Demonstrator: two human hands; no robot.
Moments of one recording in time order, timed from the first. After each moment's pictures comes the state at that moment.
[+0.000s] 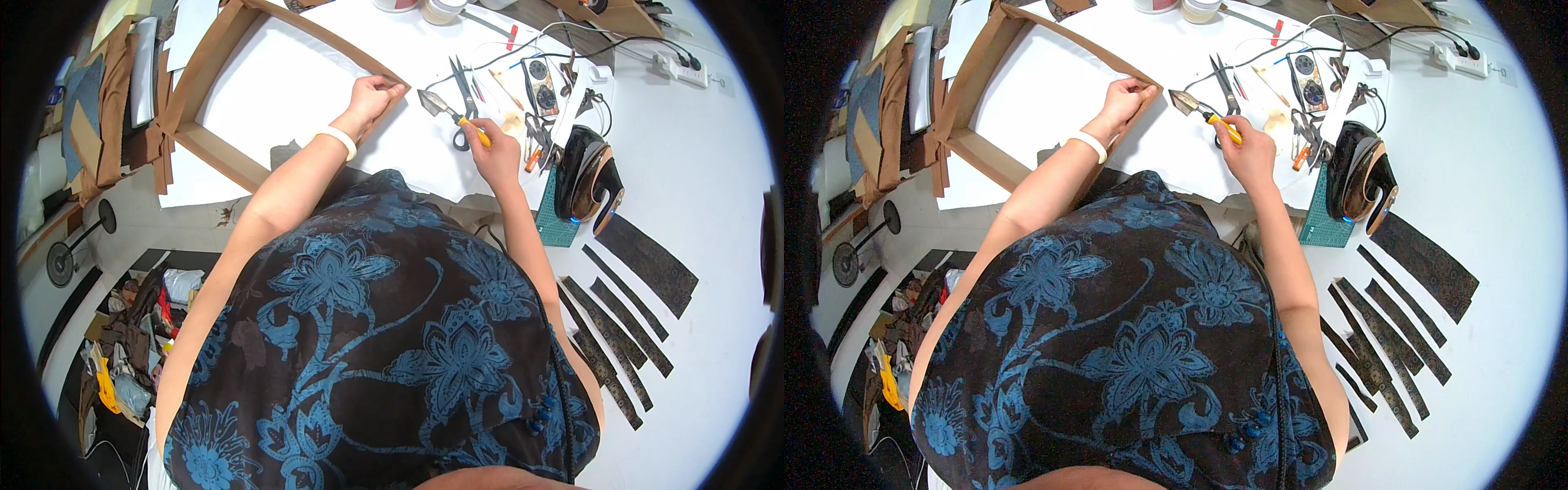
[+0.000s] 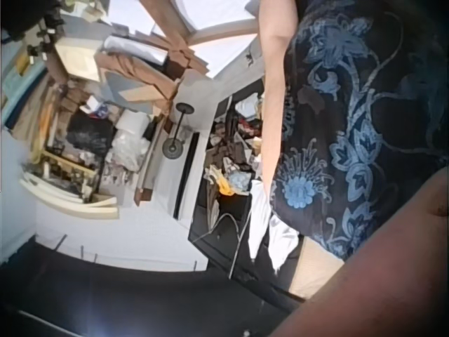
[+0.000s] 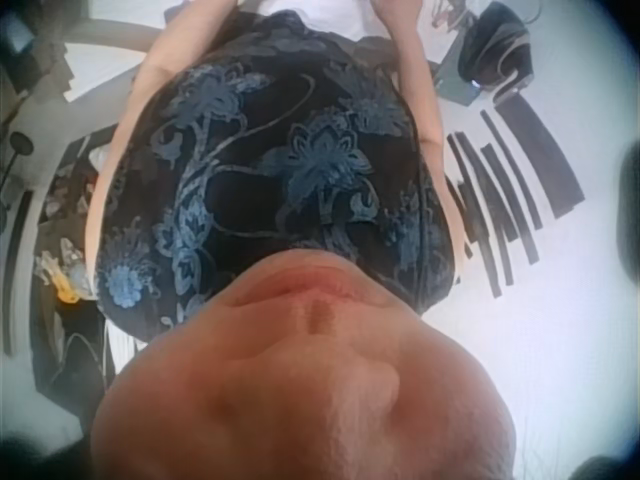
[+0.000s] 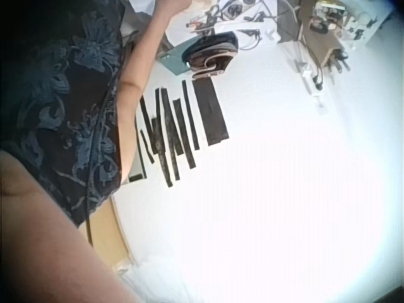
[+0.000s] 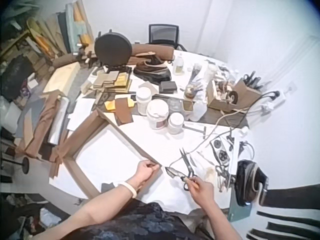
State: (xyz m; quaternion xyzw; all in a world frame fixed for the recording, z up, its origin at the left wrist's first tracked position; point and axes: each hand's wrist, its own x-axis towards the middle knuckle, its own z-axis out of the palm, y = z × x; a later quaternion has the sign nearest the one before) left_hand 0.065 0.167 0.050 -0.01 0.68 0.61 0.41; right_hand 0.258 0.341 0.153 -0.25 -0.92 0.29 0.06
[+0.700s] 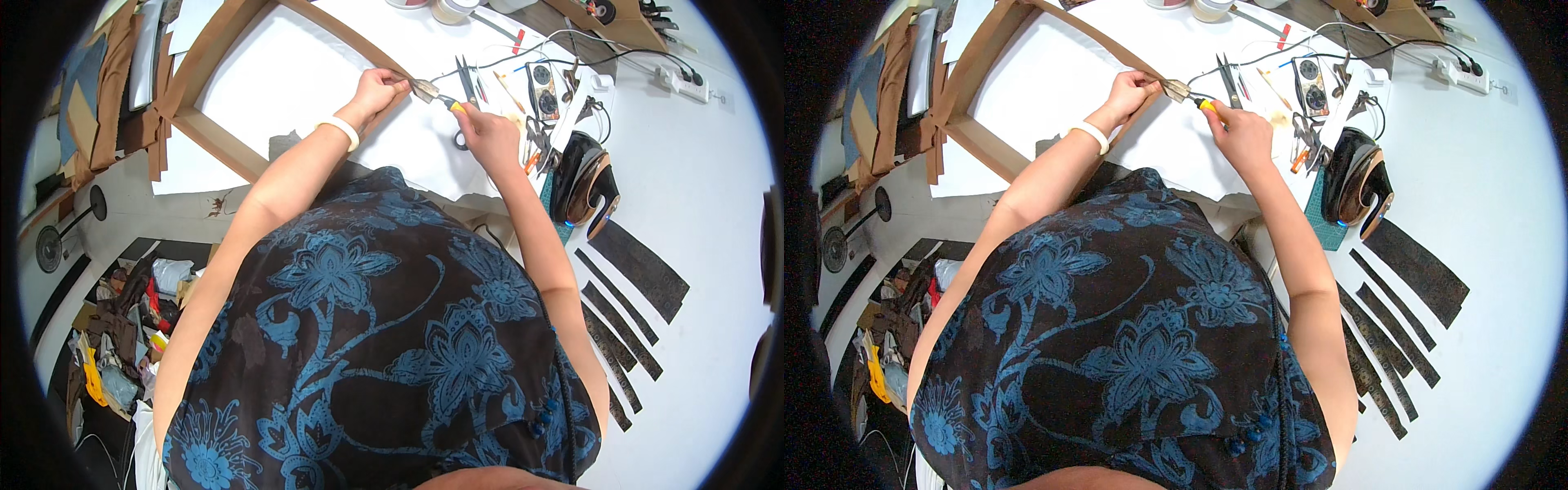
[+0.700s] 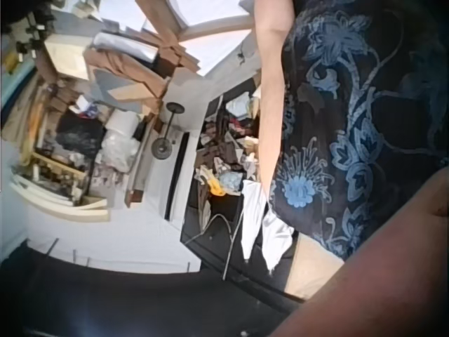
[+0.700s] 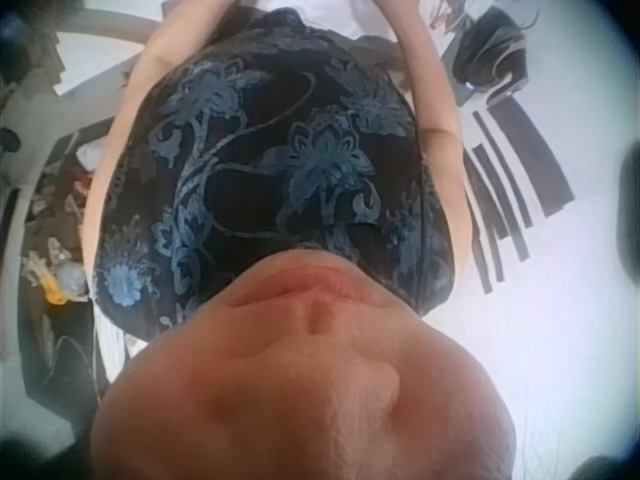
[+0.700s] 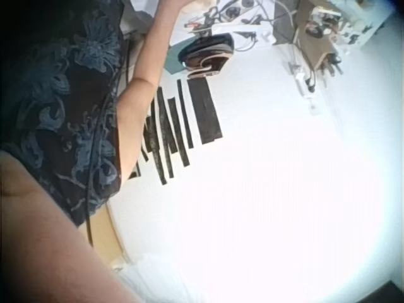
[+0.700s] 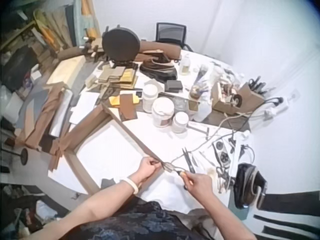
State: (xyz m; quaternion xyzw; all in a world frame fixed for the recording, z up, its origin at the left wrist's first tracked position) left_hand 0.058 0.164 0.040 0.03 0.66 0.61 0.43; right_hand 0.220 0.336 0.169 -0.15 -0.97 0.18 0.00
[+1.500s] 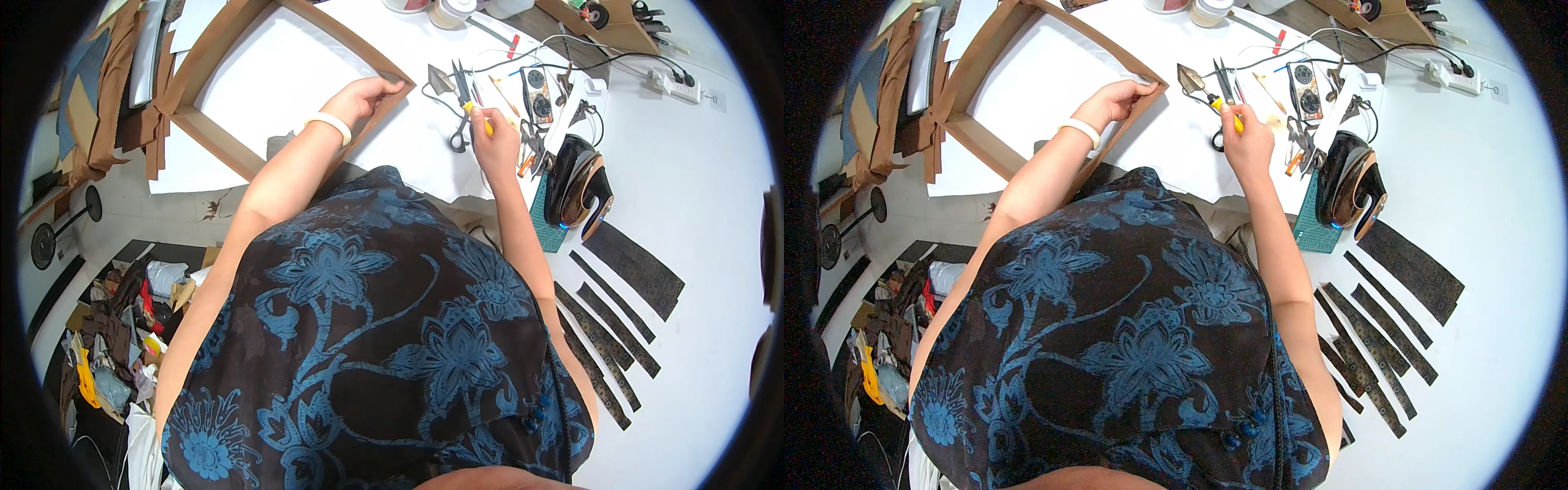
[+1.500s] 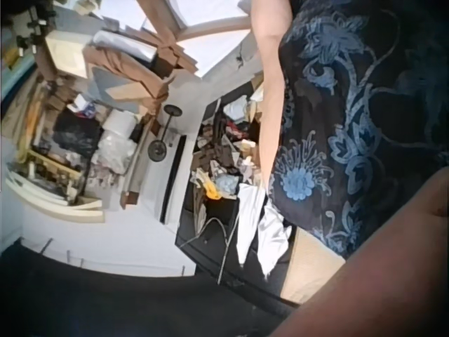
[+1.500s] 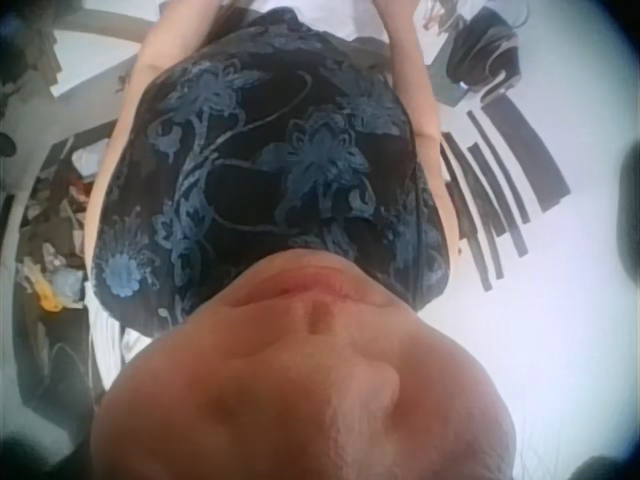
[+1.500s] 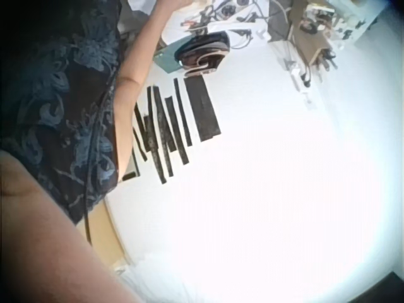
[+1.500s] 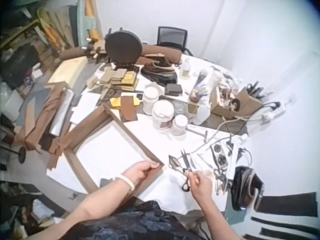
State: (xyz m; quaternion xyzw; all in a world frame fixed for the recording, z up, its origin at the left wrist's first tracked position) left_hand 0.035 0.156 0.027 -0.16 0.48 0.59 0.63; right_hand 0.235 0.335 0.164 -0.30 -0.91 0.28 0.08
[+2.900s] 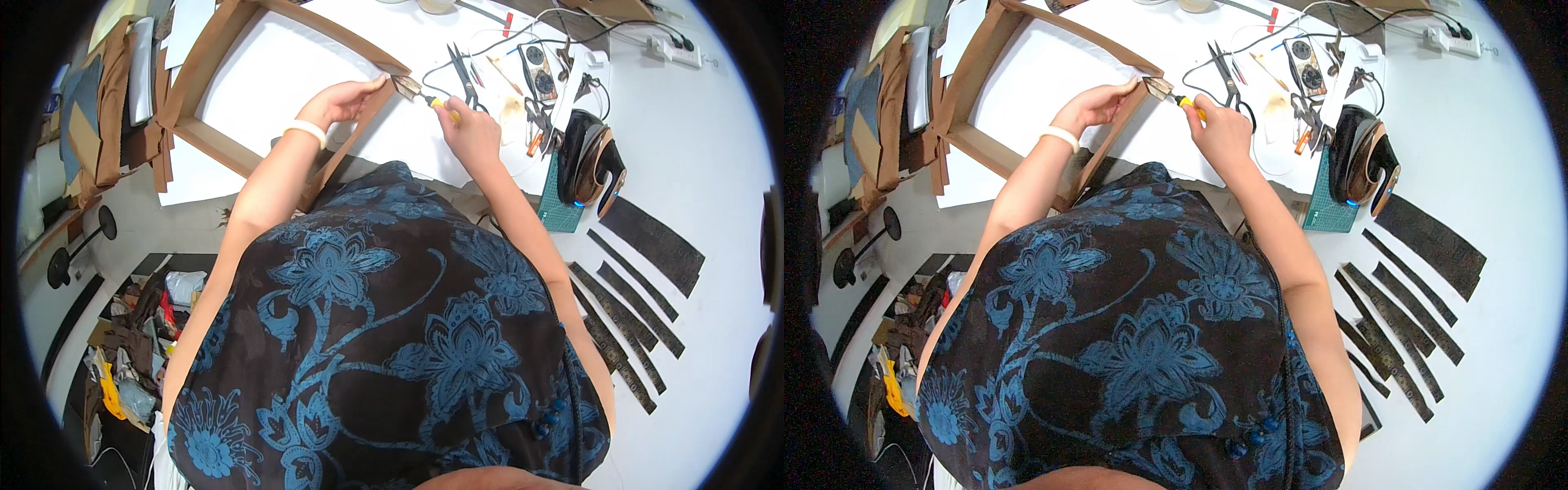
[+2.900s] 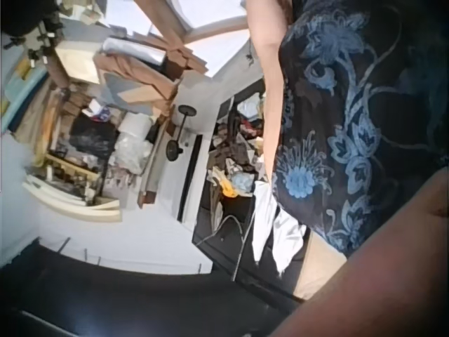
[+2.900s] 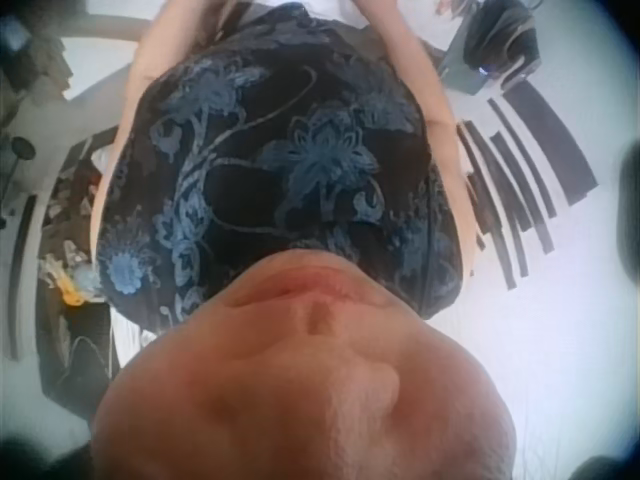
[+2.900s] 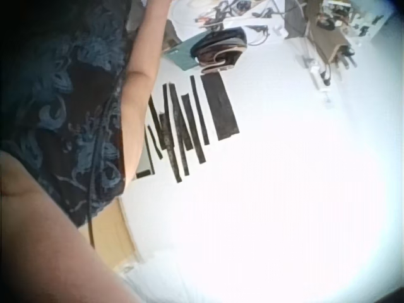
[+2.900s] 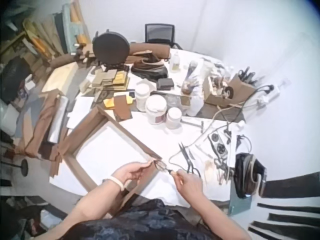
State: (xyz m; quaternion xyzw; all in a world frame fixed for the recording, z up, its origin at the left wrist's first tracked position) left_hand 0.038 0.112 0.040 -0.07 0.49 0.53 0.69; right_hand 0.238 0.291 0.171 -0.19 -0.96 0.19 0.05
